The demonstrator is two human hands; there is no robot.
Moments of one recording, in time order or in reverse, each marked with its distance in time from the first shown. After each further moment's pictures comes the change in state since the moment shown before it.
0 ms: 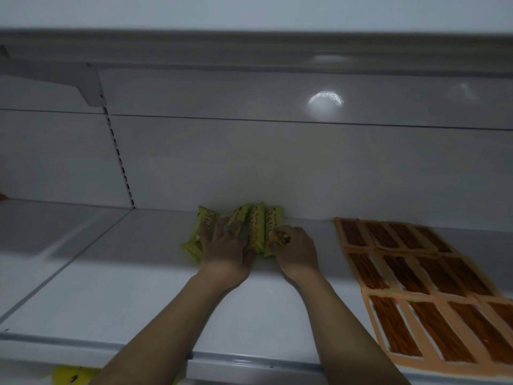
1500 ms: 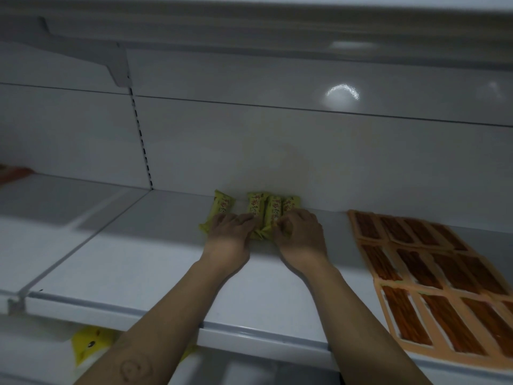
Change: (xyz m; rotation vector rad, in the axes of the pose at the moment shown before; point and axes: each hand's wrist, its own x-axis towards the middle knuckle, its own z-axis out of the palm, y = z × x) left_hand -0.014 -0.027 0.021 -0.241 0.585 0.217; right_hand -0.012 -0.014 0.006 -0.222 0.072 -0.253
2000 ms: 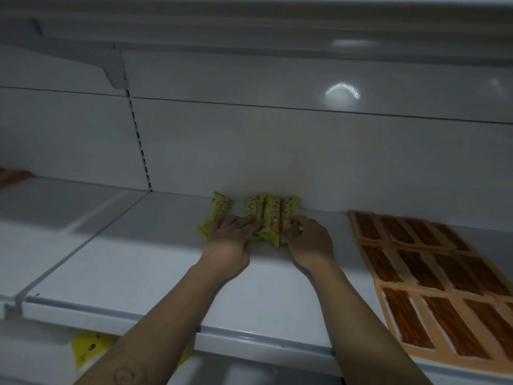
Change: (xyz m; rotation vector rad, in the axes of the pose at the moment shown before) left_hand 0.000 0.003 -0.005 -0.025 -0.117 0.003; right_hand 0.006 0.014 -0.006 0.054 -0.115 0.237
